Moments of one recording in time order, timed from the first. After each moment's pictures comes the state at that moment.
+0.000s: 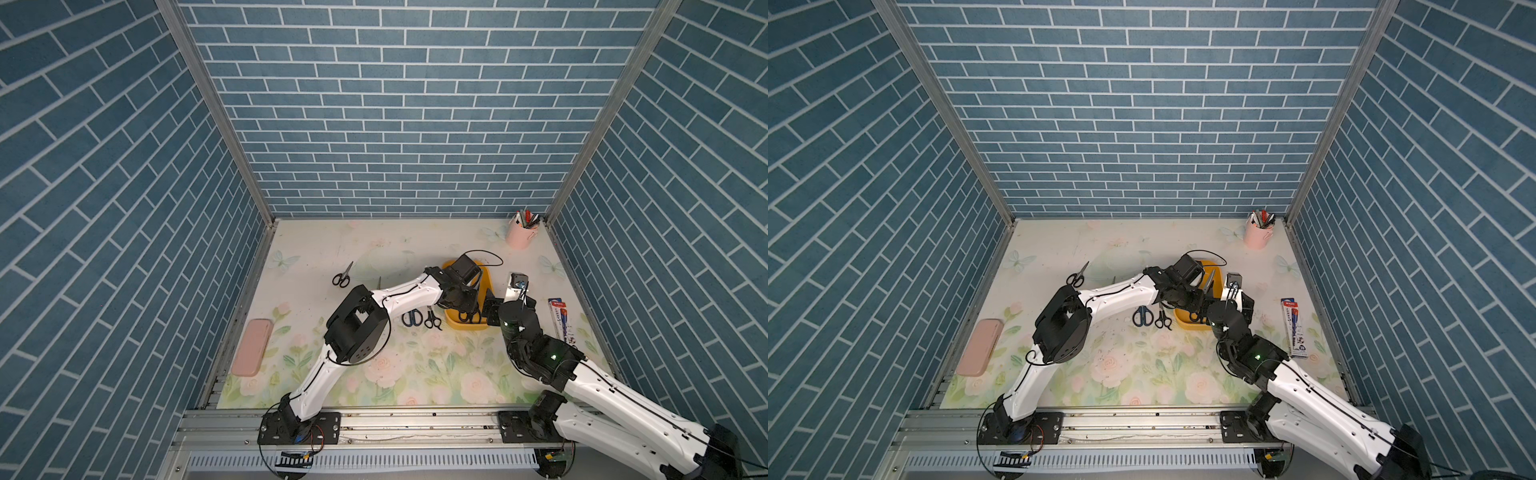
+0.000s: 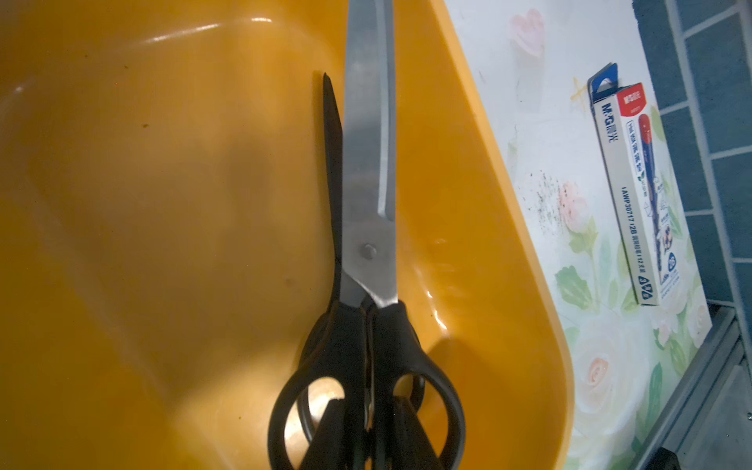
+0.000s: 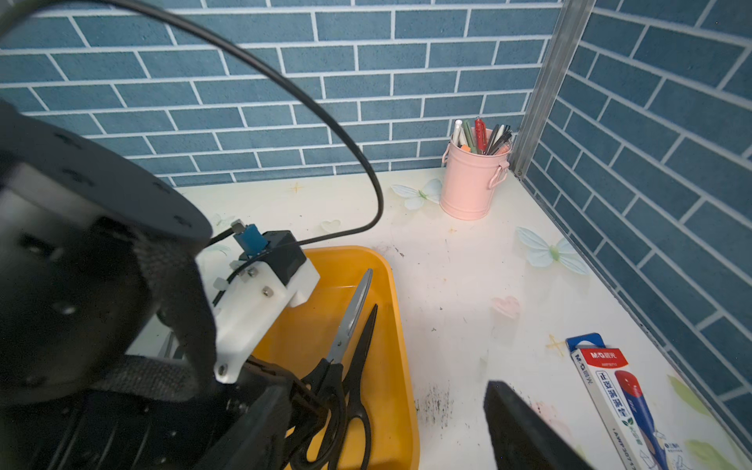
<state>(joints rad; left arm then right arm) -0.94 2.28 1.87 -0.58 0.16 -0.54 0.82 0.79 0.56 -0.25 0.78 0.37</state>
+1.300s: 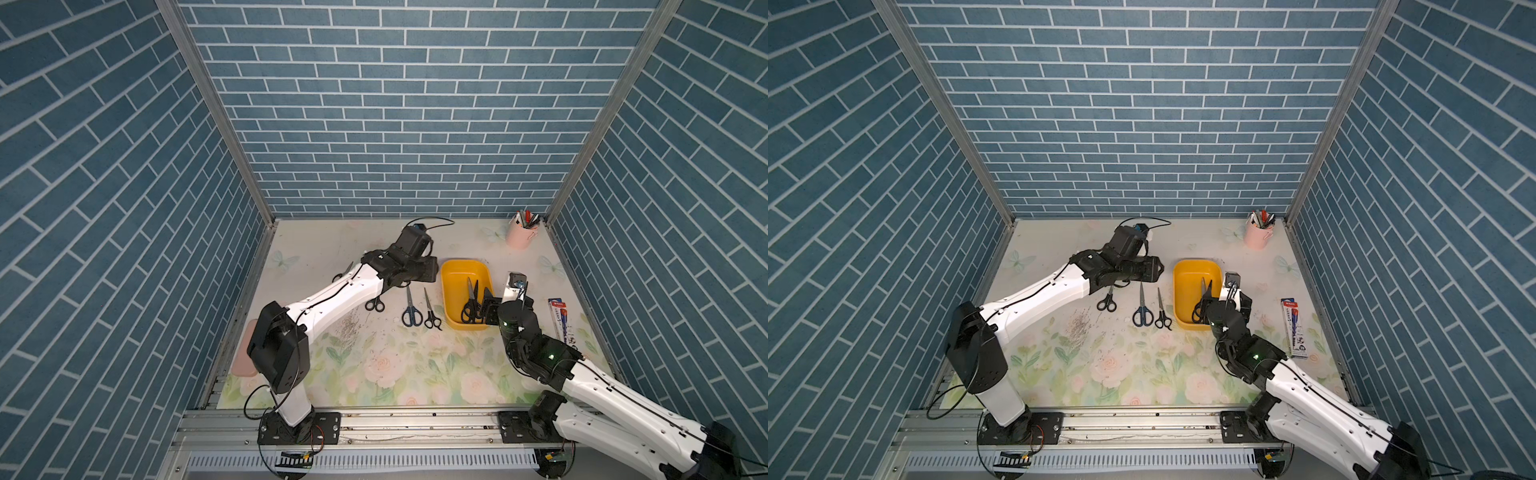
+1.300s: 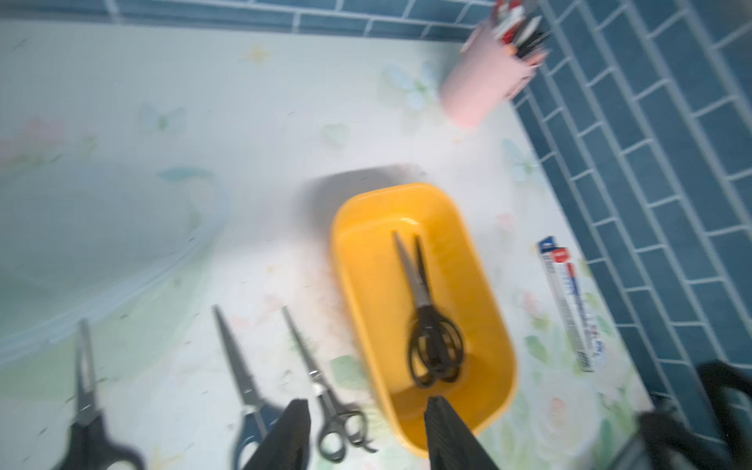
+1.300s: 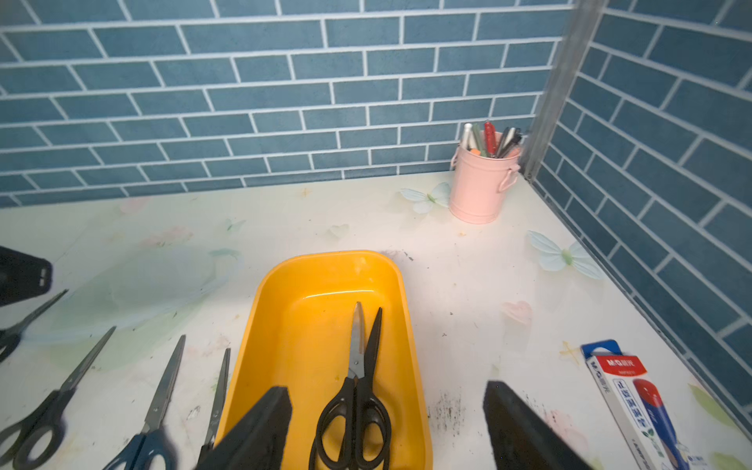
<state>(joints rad) -0.72 1.72 1.45 -0.54 0.01 -0.52 0.82 0.83 0.55 -0.17 0.70 0.32</state>
